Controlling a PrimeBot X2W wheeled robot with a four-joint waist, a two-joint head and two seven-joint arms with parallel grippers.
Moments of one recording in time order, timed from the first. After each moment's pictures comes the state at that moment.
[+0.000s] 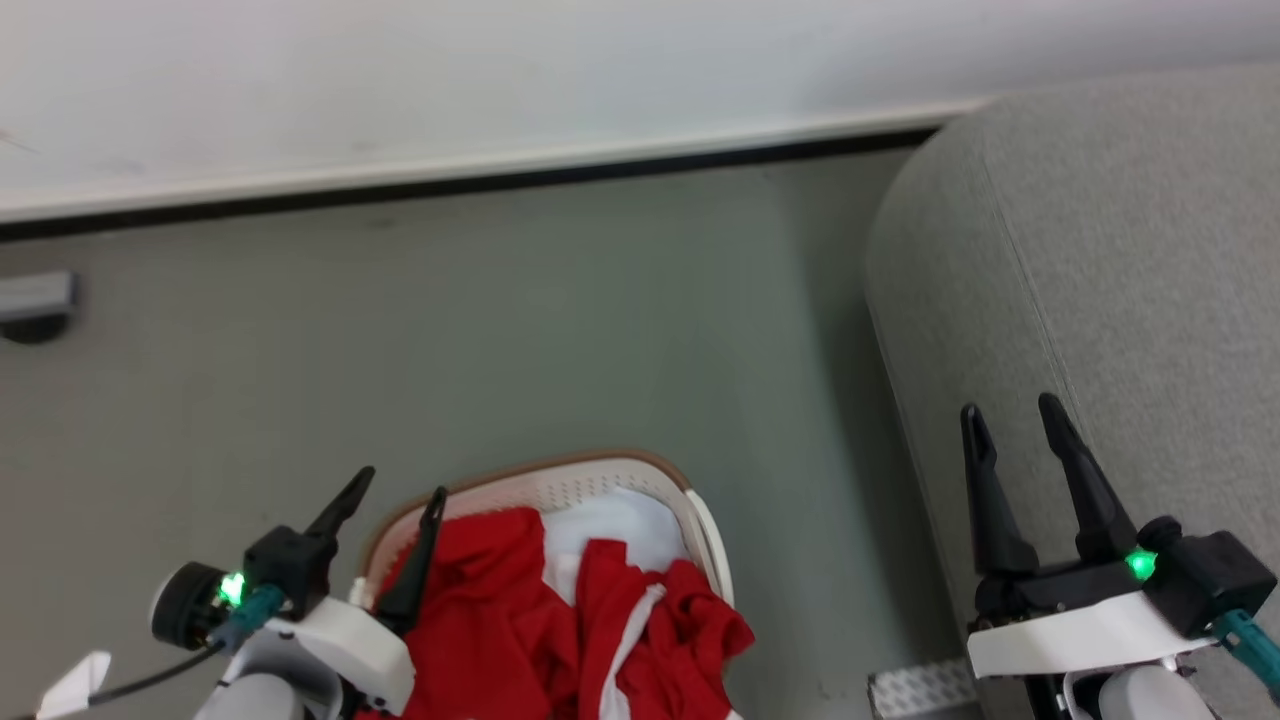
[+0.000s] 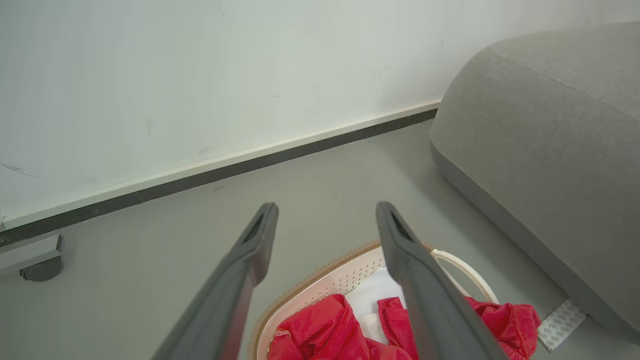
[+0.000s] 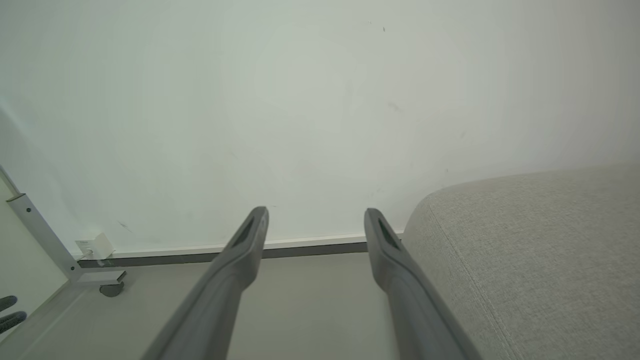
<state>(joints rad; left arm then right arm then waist) -0.29 0.23 -0.19 0.44 -0.10 -0.13 -0.26 -0.21 -0.05 0.15 0.14 0.34 0.13 -0.26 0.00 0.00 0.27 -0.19</state>
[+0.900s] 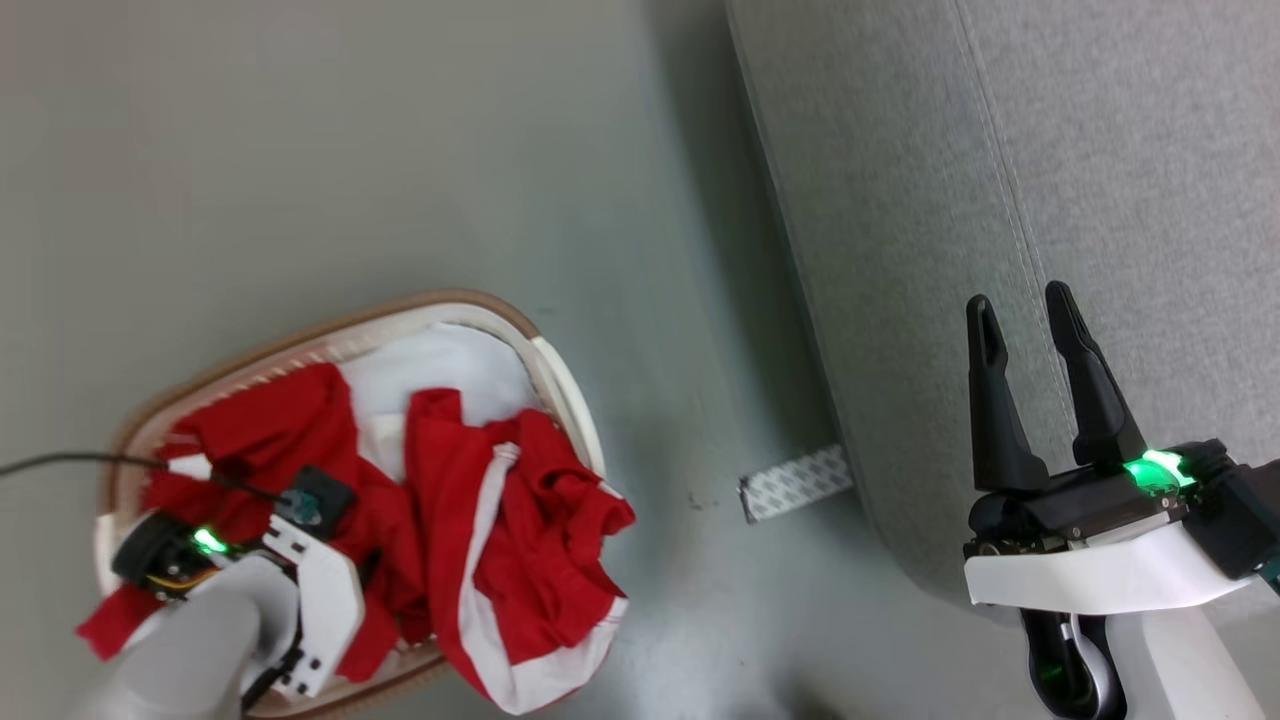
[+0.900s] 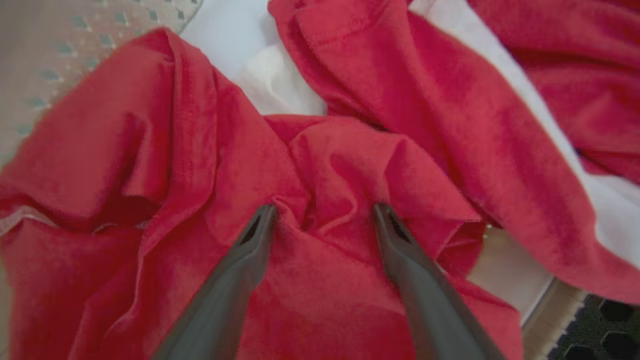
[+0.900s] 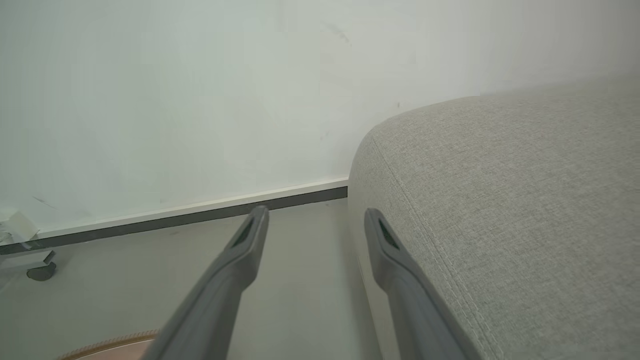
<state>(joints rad) -0.73 0.44 -0.93 1.00 -0.43 -0.13 -0.01 -0.32 -0.05 0.20 0.02 0.46 0.13 -0.26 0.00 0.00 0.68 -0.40</state>
